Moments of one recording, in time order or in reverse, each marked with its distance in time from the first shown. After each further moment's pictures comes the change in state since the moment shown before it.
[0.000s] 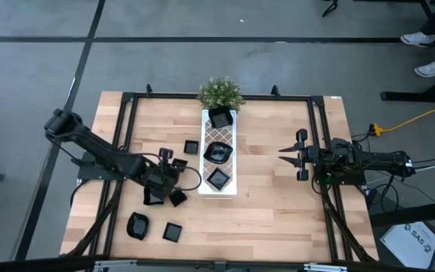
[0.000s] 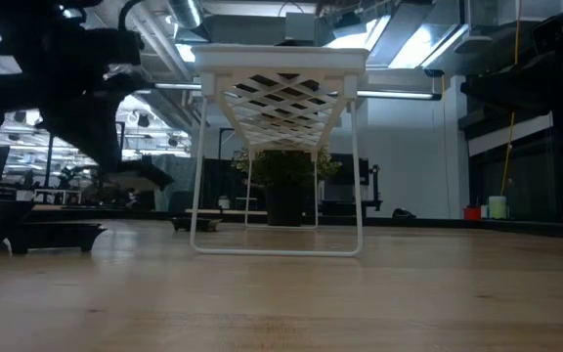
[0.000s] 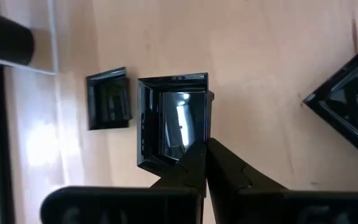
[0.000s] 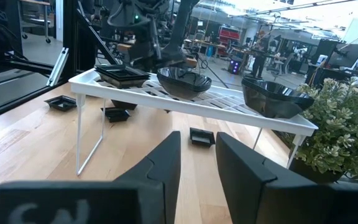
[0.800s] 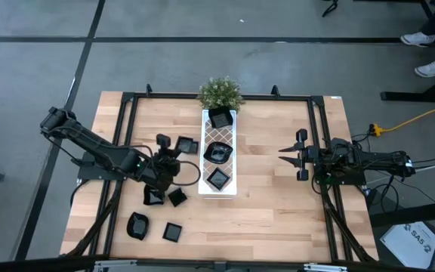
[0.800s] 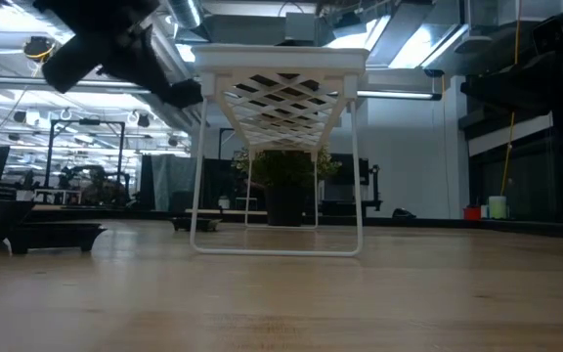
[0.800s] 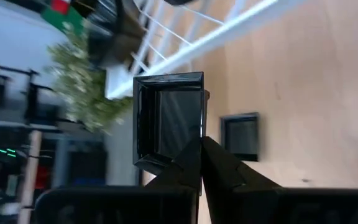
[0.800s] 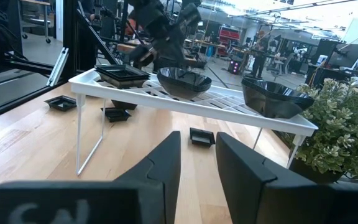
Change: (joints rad) left arm 0.000 -0.083 0.135 -0.060 -0.407 0.178; right arm 0.000 0.000 0.000 0.000 0.000 0.000
